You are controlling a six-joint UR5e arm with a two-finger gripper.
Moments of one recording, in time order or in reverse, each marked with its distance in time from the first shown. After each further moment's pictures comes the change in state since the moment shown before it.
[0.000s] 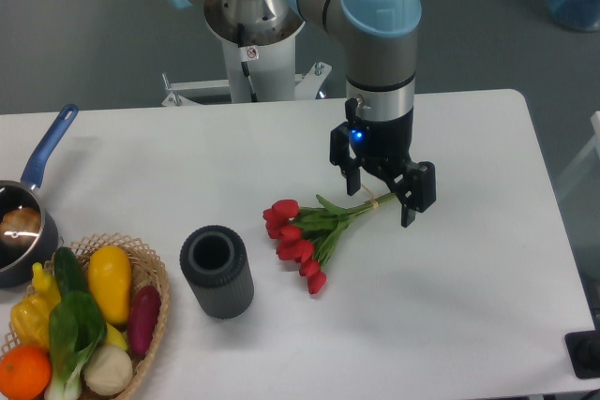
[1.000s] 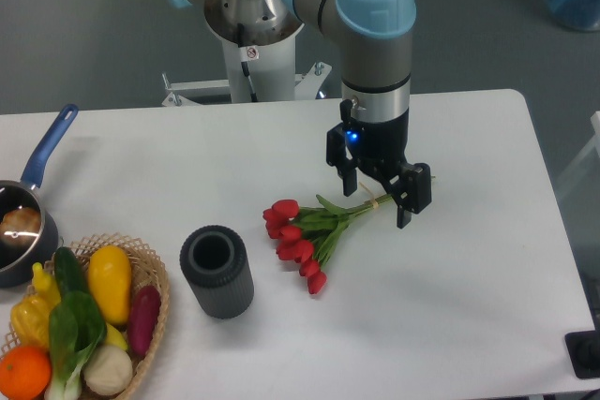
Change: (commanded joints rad) arm -0.011 -0.006 -0.023 0.011 0.005 -0.006
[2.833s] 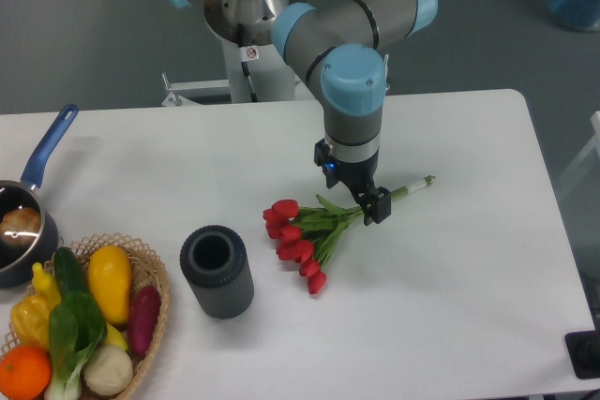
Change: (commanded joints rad) arm 0.009 -0.066 -0.229 0.035 0.106 0.138
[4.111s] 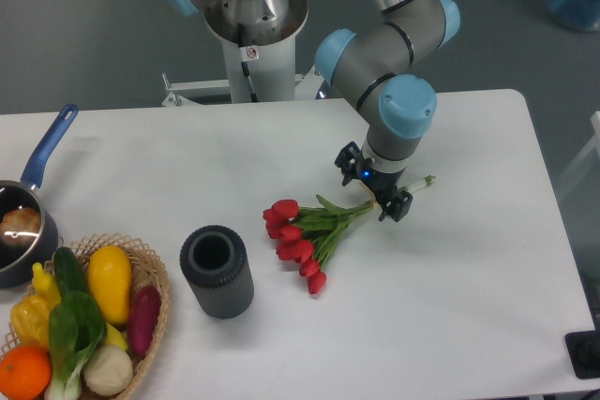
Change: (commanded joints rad) arm 0.144 -0.092 -0.066 0.011 -0.216 0.064
